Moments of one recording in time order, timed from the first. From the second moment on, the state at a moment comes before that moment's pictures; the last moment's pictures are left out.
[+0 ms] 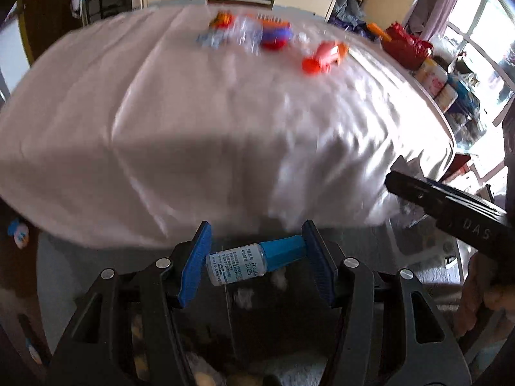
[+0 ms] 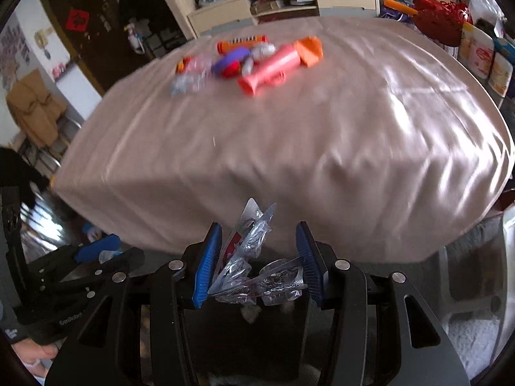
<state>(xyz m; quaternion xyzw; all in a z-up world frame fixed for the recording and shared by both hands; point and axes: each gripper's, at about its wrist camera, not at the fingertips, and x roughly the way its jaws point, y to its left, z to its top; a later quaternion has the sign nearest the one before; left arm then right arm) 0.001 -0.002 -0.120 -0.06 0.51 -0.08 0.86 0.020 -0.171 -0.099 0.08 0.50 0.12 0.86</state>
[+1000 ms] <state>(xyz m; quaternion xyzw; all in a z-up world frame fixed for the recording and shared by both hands) -0.061 -0.035 -0.179 -0.03 0.54 -0.13 0.83 -0.031 -0.162 -0.154 0.06 0.55 0.14 0.82</state>
